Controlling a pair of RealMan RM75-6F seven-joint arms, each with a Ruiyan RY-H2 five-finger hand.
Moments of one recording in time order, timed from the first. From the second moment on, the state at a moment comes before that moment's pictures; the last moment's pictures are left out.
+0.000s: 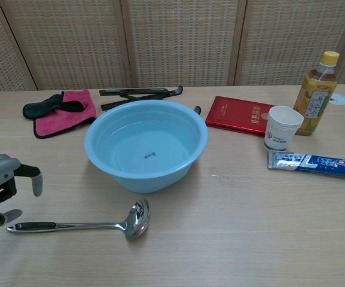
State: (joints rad) left arm -0.36 -1.52 0.01 -1.54 1.32 1.11 0.57; right arm 0.00 -1.12 0.04 -1.44 -1.62 1.62 0.05
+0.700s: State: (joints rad) left arm -0.39 -1.65 0.02 -1.44 1.26 1.07 0.64; right arm 0.01 -1.11 0.03 -1.44 -1.62 1.62 0.05
